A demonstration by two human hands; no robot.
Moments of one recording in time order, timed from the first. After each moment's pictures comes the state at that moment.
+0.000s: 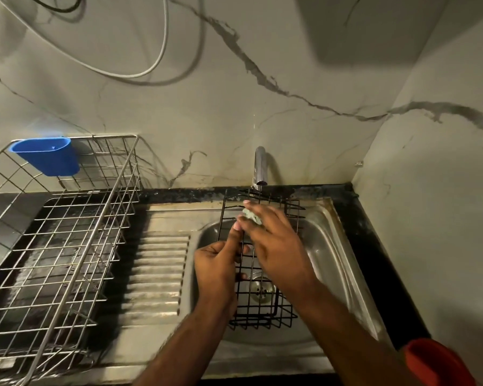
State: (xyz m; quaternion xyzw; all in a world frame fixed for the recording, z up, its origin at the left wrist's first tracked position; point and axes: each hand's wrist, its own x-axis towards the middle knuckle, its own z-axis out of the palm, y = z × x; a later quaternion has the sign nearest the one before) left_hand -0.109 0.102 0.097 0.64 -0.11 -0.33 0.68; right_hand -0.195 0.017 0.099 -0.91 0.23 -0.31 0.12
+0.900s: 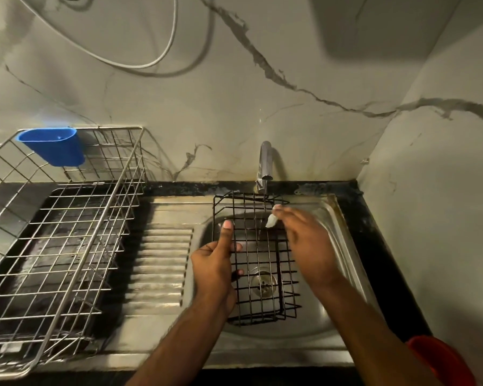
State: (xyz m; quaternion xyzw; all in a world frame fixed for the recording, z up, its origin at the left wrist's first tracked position) left_hand -0.102 0.107 0.087 0.63 -0.01 -0.35 0.70; right_hand -0.218 -0.007 0.081 -0.86 0.35 -0.32 0.17
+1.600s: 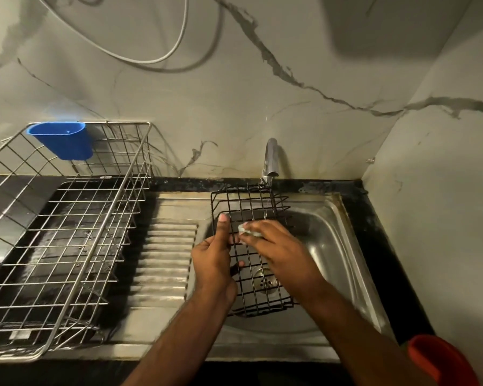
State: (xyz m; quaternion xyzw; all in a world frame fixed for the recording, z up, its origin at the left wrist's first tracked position) left_hand -0.095 0.112 0.089 0.59 0.02 -0.36 0.72; right_hand -0.204 0.026 0.076 -0.94 0.14 -0.26 0.15
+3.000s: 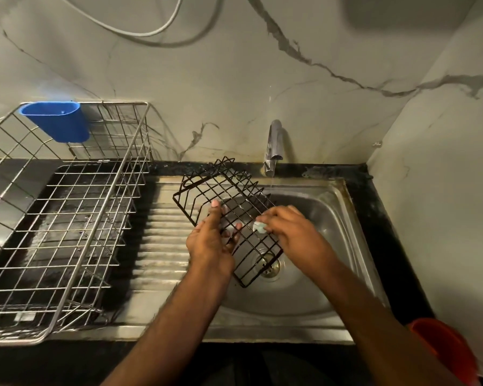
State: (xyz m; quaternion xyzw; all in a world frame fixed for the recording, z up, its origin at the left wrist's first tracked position) left_hand -0.070 0.100 0.067 0.50 0.15 -0.40 0.75; right_hand -0.213 0.009 0.069 -0.92 0.25 -0.17 0.25
